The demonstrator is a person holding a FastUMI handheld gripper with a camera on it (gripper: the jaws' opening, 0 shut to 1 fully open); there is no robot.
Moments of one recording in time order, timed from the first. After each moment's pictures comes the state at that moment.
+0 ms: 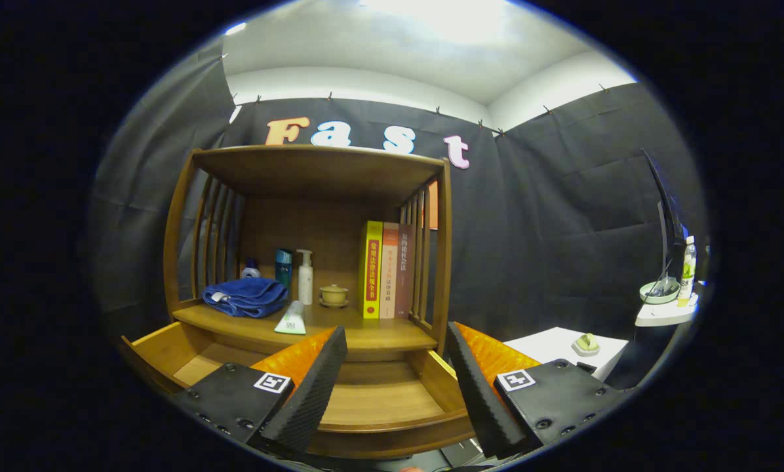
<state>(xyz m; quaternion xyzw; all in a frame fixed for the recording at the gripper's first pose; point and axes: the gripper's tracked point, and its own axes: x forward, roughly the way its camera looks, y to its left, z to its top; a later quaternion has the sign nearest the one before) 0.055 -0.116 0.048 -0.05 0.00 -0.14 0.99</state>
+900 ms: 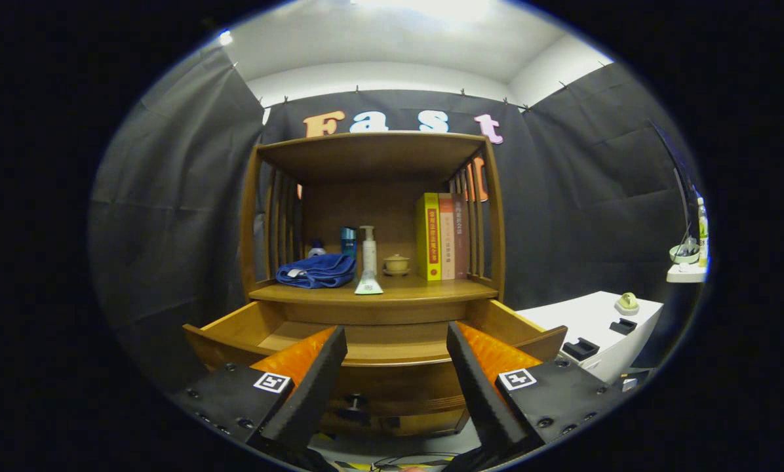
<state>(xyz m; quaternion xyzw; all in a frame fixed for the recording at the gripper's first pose) -0.010 0.008 -0.009 -0.01 0.03 -0.02 1.00</state>
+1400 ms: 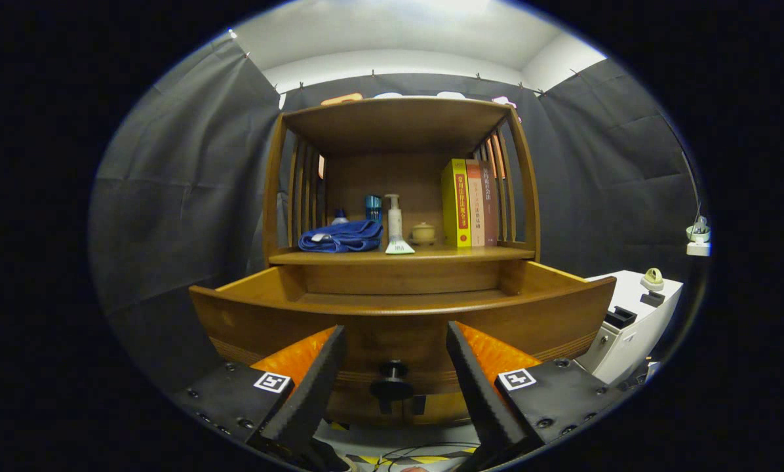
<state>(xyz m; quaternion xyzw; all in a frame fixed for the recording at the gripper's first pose) 0.005 0.033 -0.096 -0.02 0.07 0.00 1.00</state>
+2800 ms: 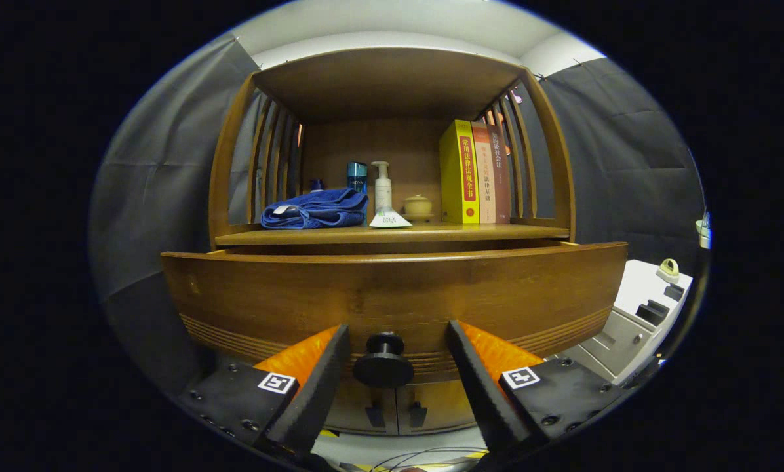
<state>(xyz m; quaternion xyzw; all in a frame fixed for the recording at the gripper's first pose) 0.137 0.024 -0.131 -0.02 0.11 -0.03 0.99</state>
